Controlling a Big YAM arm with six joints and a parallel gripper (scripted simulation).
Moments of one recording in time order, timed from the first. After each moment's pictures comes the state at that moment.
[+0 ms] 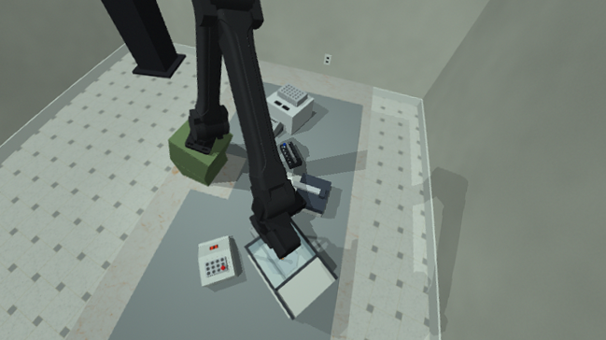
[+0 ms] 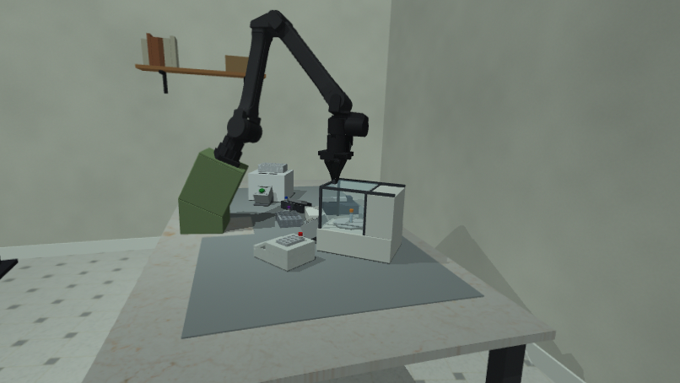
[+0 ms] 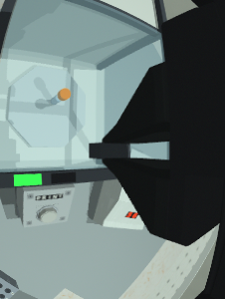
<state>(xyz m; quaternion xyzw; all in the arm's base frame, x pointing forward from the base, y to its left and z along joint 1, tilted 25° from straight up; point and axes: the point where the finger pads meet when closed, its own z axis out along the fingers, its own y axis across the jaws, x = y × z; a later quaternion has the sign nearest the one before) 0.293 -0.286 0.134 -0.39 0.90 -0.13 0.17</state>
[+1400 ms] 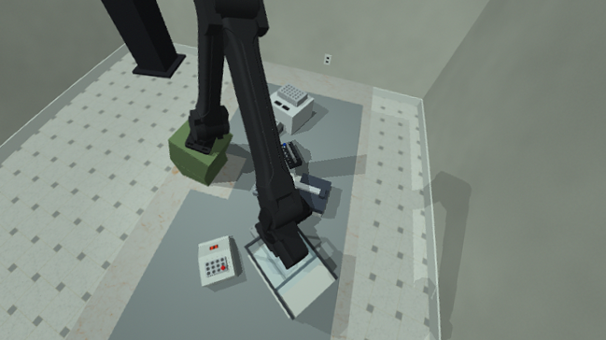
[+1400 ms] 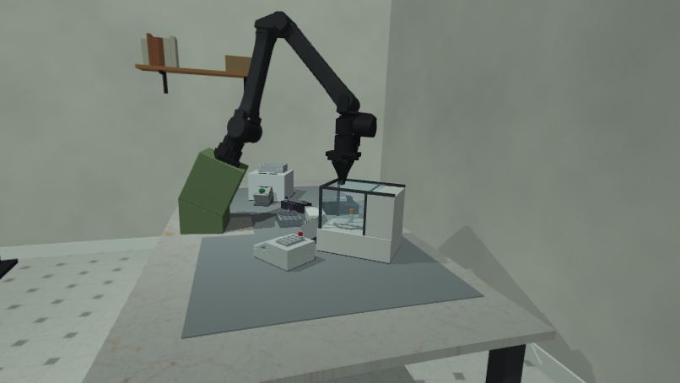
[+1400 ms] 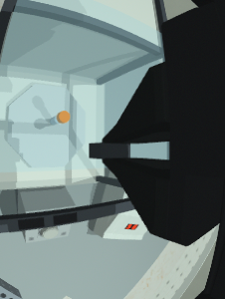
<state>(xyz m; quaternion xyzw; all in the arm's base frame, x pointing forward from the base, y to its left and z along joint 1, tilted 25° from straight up) 0.310 -0.304 0.144 -0.39 0.90 -0.13 0.17</state>
